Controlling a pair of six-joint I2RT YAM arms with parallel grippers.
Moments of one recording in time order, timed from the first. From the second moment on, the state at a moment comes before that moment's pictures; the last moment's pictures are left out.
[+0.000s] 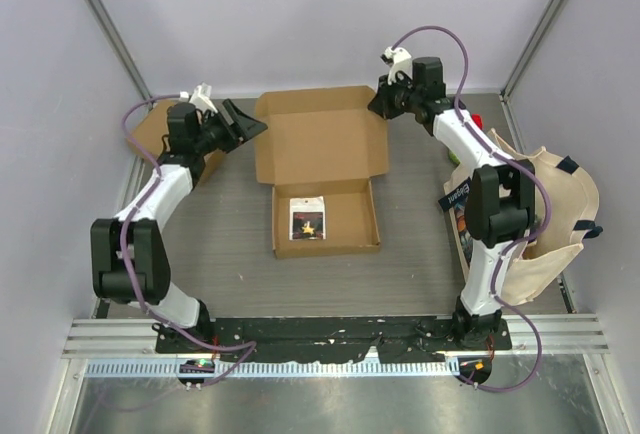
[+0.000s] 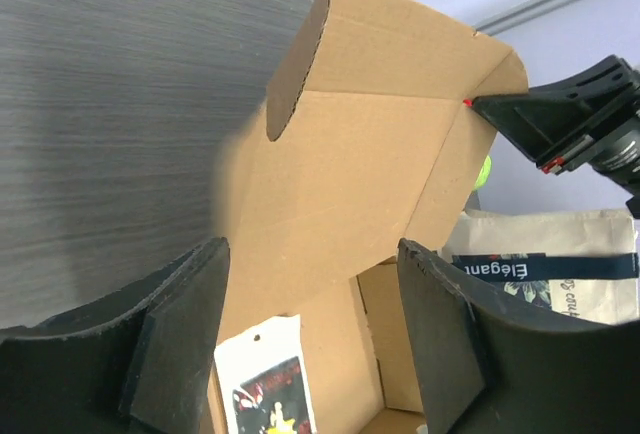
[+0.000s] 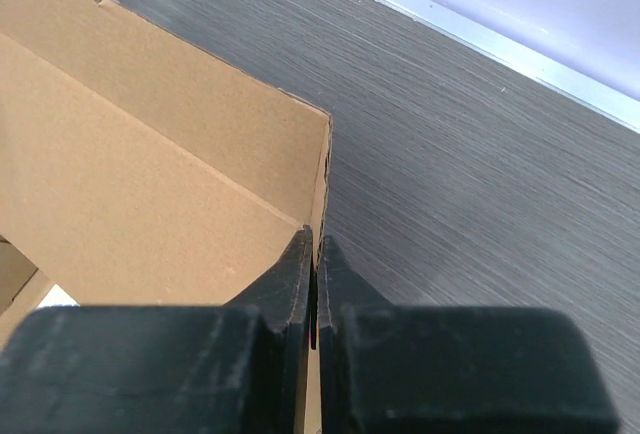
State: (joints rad) left arm -0.04 1.58 1.08 0.18 0.56 -0.68; right arm 0.21 1.98 1.71 -0.21 -0.46 -0.06
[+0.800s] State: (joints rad) left arm -0.21 2.12 2.26 -0.67 0.68 -0.57; right arm 0.24 1.55 1.12 0.39 -0.61 -0.35
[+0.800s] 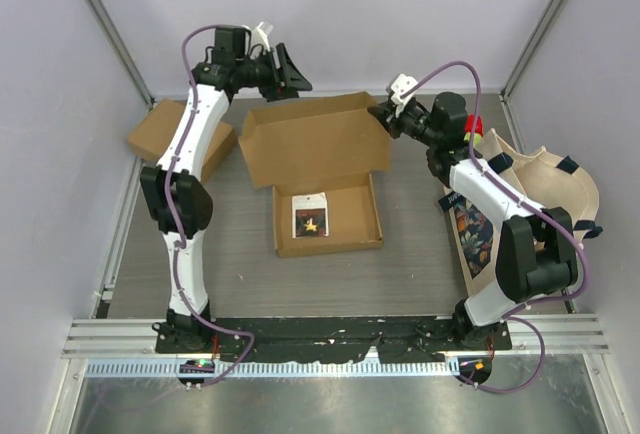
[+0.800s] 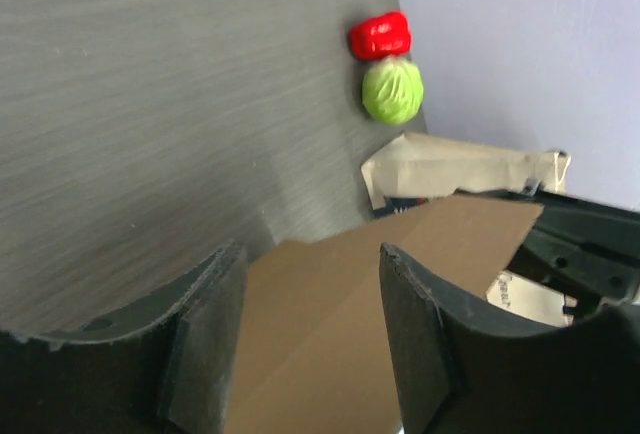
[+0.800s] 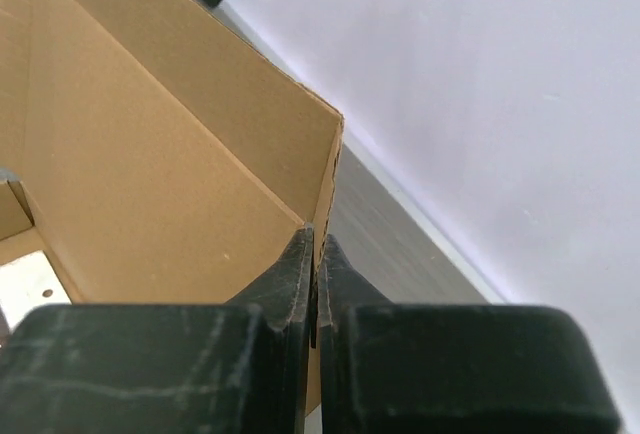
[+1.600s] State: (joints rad) left arm -0.44 1.75 1.70 -0.66 0.67 -0.49; right arm 0.28 1.17 0.72 0.52 -0.26 -0.05
